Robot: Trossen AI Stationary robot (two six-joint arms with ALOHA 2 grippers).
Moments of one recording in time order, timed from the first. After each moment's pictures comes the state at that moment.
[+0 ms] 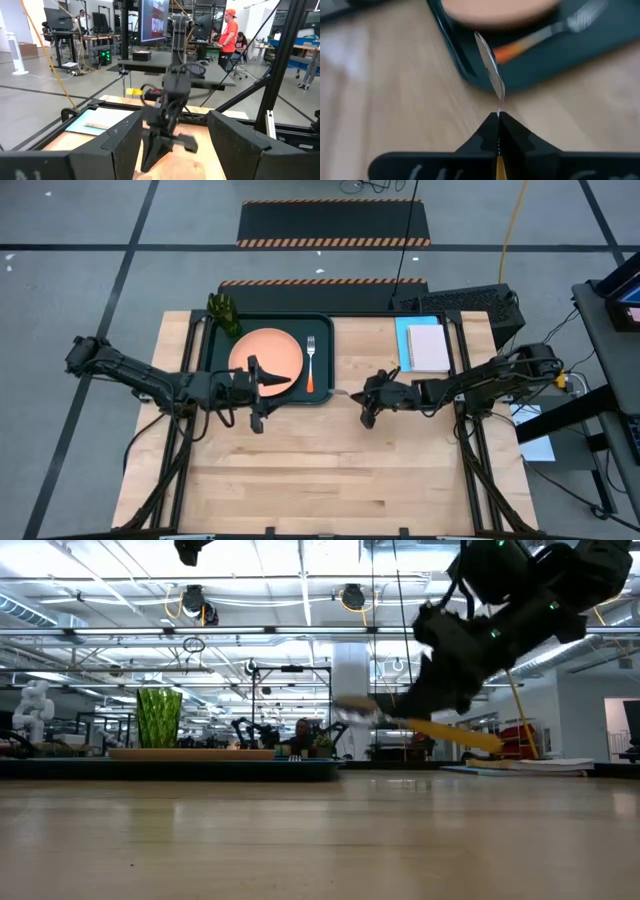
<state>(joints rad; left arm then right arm) -0.28 1.04 0.65 0.43 -0.40 -0.05 0.07 1.43 0.48 0.36 0.28 0.42</state>
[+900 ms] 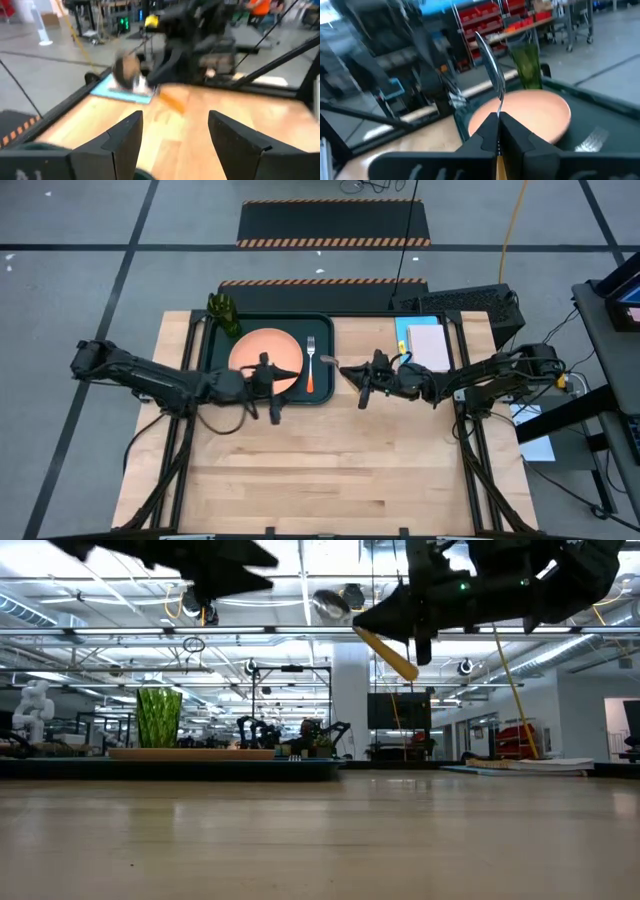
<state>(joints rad) -0.15 1.17 0.65 0.35 -0.37 -0.09 -0.01 1.41 0.48 0.91 0.28 0.34</state>
